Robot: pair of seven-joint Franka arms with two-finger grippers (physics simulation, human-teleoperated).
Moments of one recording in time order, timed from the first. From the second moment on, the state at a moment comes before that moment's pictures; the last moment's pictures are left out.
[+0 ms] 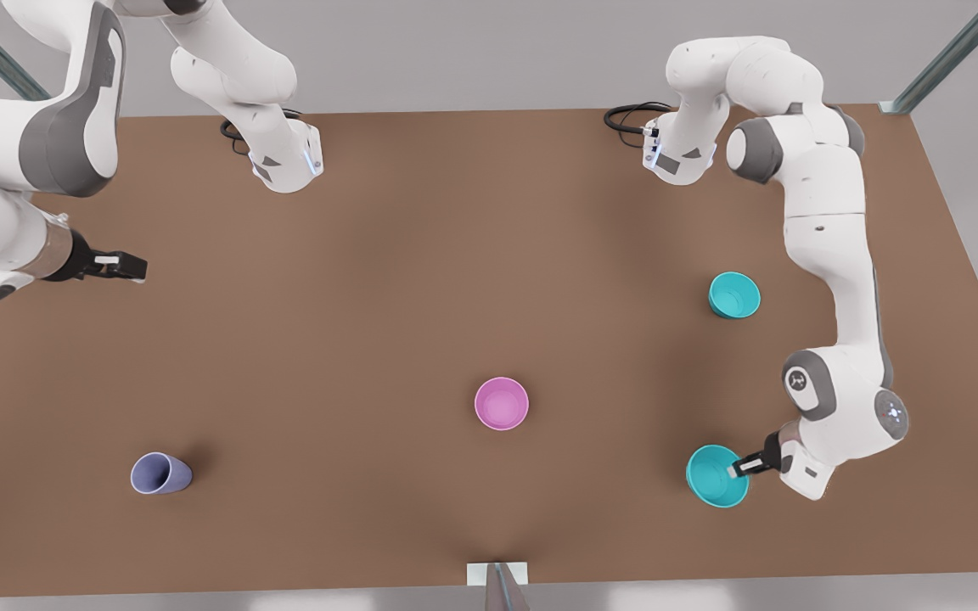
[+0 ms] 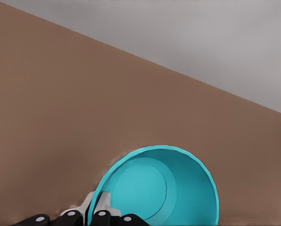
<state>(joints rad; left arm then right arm) -0.01 0.95 -0.03 -1.06 -0.35 2.12 -0.08 -0.14 0.11 0.10 -1.45 -0.10 1.35 -0.01</state>
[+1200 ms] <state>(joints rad) -0.53 0.95 -0.03 -1.08 -0.28 2.10 -0.82 -0.16 0.13 0.10 -1.45 -0.09 1.37 -0.08</state>
